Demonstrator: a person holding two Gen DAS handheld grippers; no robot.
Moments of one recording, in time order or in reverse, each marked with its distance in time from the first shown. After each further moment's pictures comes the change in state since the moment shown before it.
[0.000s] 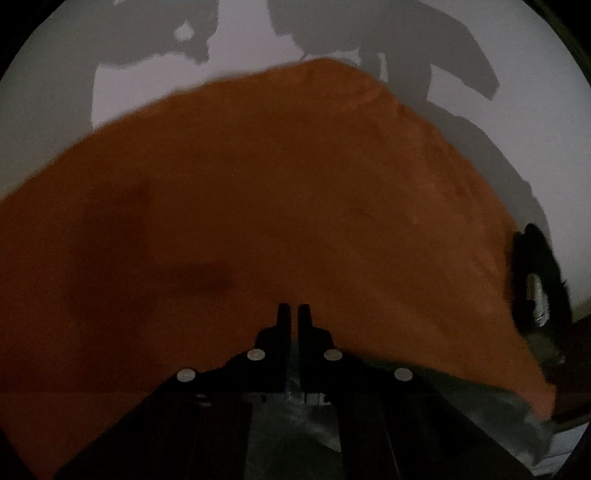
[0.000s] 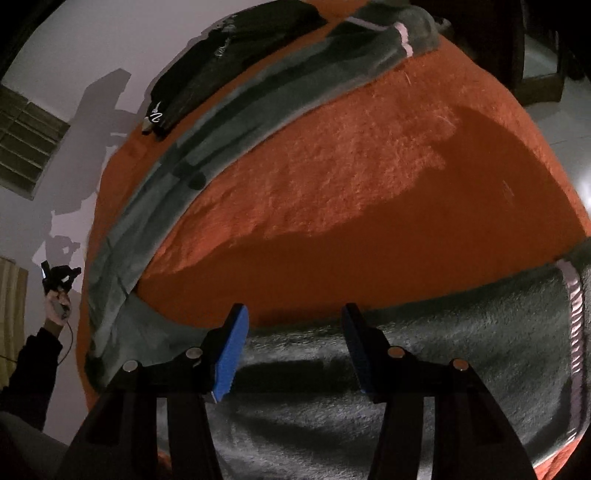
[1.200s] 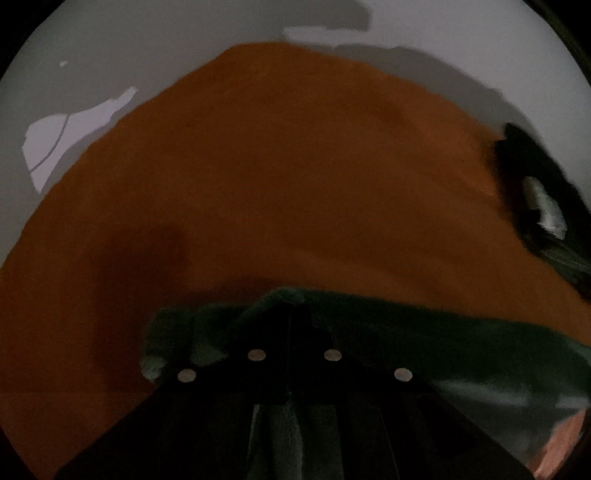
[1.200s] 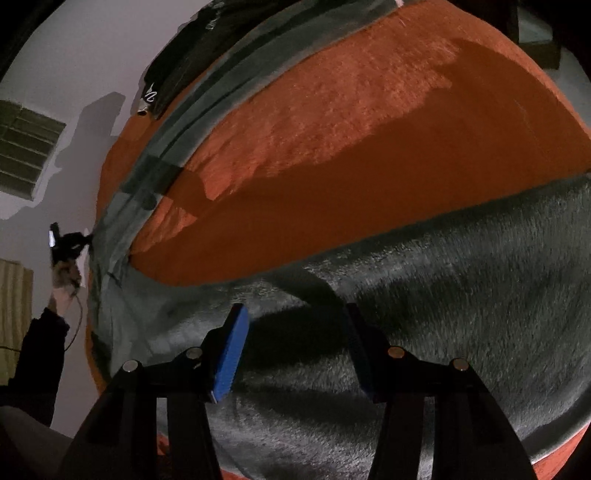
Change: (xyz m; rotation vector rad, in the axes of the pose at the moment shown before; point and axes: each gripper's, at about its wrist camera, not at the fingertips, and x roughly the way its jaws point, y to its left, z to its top) left arm 0.041 -0.217 -0.133 0.290 0.072 0.072; right arm 0.029 -0.002 -0.040 0.079 0.079 0.044
